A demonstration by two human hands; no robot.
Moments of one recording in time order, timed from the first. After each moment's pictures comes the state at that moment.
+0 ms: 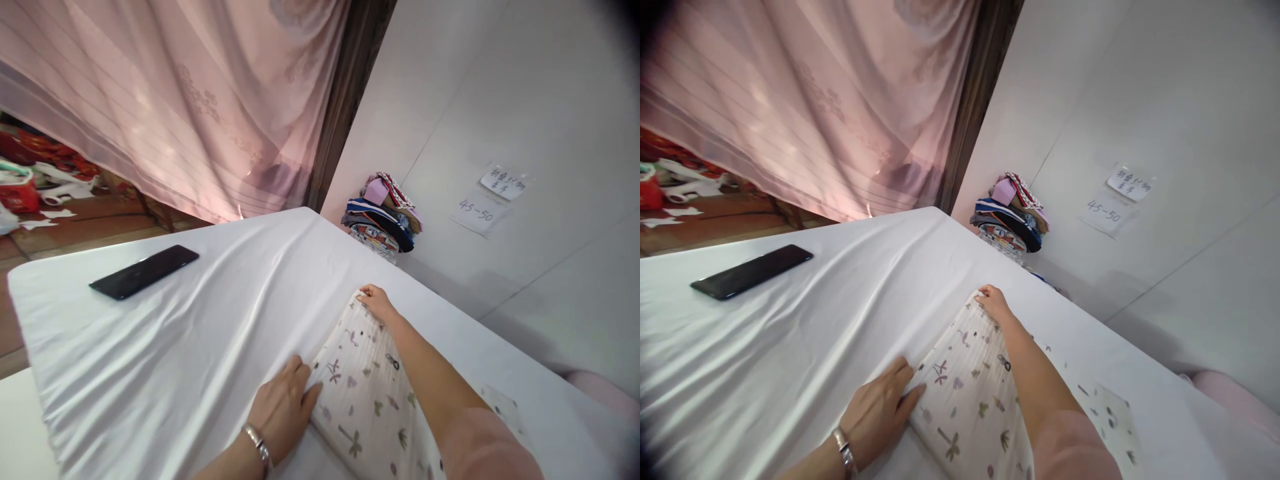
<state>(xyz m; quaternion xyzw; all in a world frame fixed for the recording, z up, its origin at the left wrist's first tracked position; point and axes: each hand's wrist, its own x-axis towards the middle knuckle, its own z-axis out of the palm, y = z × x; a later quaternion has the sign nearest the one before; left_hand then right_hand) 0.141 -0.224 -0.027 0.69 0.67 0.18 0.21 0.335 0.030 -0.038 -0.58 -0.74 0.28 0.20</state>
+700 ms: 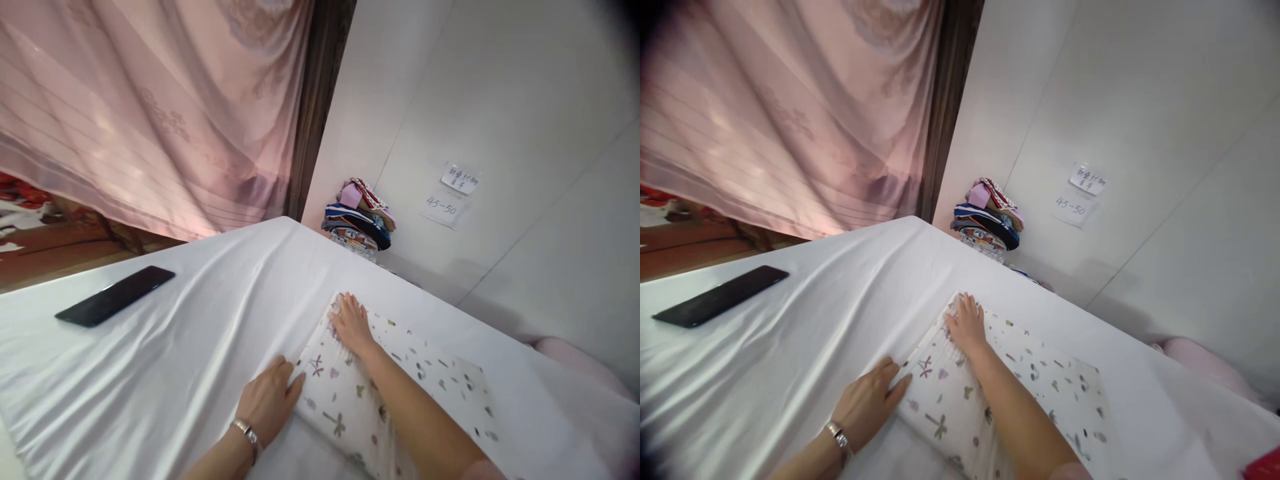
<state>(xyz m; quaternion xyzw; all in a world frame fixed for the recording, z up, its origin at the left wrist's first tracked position) 0.139 -0.218 -0.024 0.70 0.68 0.13 0.17 0.316 -0.068 -0.029 -0.59 -0.80 0.10 0.08</state>
